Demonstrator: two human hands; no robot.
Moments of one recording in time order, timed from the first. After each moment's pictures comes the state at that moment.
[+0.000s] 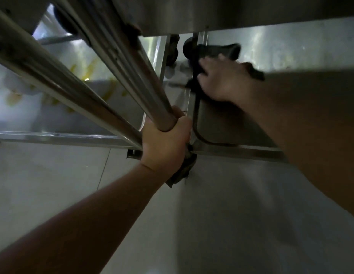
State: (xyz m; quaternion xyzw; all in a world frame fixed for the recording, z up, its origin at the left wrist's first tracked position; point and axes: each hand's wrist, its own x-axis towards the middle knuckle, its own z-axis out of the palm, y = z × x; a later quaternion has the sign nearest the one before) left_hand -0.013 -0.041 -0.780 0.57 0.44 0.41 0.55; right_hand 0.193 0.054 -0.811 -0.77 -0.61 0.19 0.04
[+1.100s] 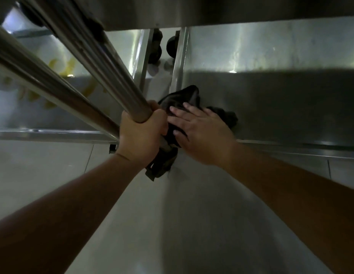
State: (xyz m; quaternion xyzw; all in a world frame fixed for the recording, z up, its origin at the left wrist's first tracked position) left_hand -0.016 -0.036 -0.777 0.61 0.41 0.40 0.54; right_hand 0.139 -0.088 -0.829 -0.67 -0.72 0.16 0.09
